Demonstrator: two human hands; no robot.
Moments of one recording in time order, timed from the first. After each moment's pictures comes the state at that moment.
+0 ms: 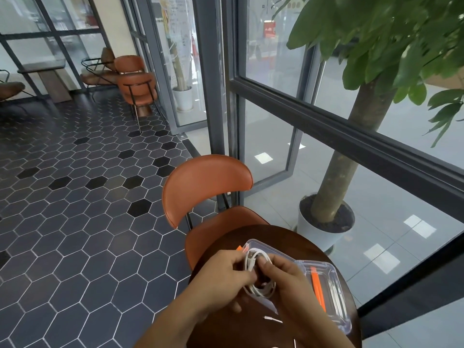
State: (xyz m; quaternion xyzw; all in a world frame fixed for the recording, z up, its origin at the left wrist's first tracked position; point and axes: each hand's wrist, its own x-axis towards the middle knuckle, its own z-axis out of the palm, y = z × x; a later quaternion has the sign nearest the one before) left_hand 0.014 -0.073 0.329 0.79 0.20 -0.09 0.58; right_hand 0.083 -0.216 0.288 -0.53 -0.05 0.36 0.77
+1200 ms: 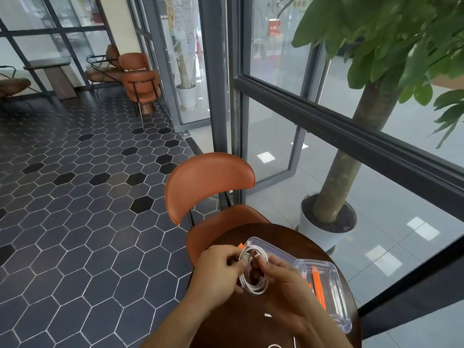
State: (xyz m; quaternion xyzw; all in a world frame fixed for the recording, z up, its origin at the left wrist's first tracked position) left_hand 0.011 -0.074 0.318 0.80 0.25 0.05 0.54; right_hand 0.084 -0.214 0.275 -0.36 -0.02 0.49 0.80
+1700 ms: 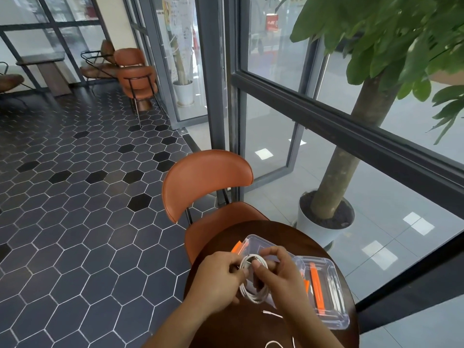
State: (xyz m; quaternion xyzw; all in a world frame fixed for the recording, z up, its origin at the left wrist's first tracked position) left_hand 0.012 -0.076 0.309 0.85 0.24 -0.03 0.47; right_hand 0.082 -0.214 0.263 -0.69 -0.13 0.24 0.67
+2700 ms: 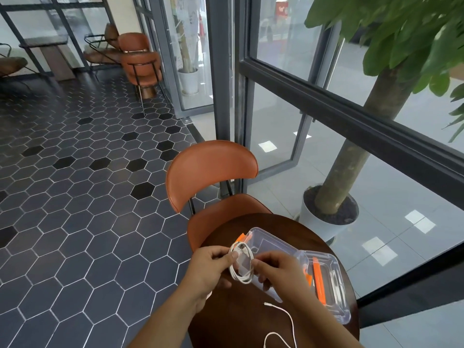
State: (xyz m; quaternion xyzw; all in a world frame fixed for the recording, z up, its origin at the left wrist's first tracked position) left_hand 0.007 -0.050 0.267 0.65 0.34 0.02 0.68; right_hand 0.101 -0.206 0.244 -0.77 -0.15 0.30 0.55
